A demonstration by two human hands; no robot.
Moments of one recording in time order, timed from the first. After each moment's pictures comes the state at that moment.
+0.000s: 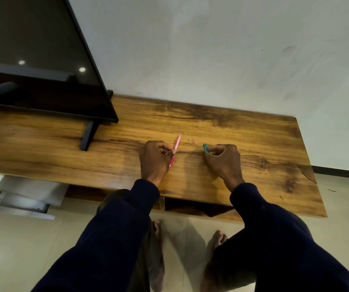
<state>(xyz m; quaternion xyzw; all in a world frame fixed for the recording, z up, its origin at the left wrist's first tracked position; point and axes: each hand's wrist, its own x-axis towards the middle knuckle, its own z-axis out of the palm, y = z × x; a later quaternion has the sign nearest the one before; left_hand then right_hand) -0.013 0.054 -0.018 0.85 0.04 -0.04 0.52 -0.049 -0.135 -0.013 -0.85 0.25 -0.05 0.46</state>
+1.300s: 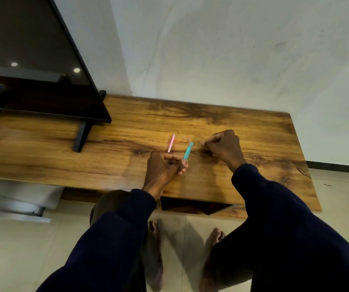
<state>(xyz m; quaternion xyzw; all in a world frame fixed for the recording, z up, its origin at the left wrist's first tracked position) -0.042 0.042 -0.009 0.73 0.05 -0.20 0.65 -0.016 -0.169 -0.019 -0.86 0.23 -0.01 0.46</state>
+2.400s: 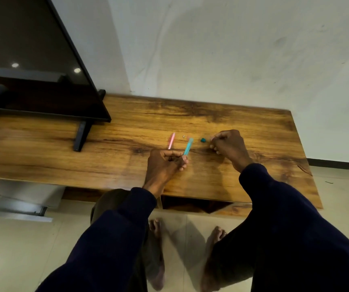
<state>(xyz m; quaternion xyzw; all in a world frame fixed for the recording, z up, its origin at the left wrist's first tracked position) -0.043 0.039 -0.001 0.72 0.06 -0.21 0.66 -0.019 -0.183 -0.021 -0.84 0.26 0.02 0.48</state>
